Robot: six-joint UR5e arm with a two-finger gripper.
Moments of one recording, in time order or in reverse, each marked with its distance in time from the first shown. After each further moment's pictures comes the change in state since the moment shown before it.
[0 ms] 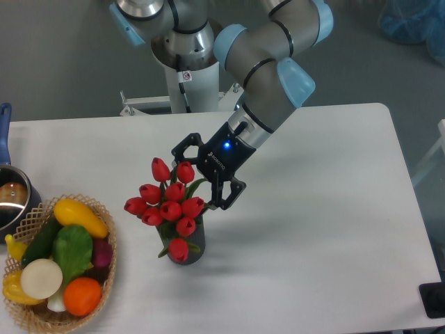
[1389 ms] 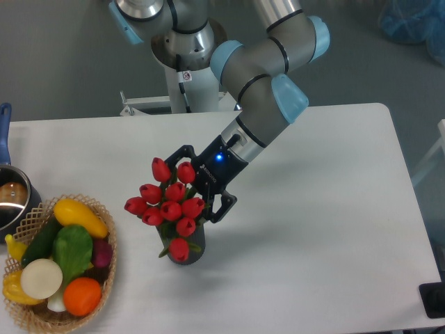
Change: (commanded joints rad) arm -0.035 -0.049 0.017 0.069 -0.025 0.002
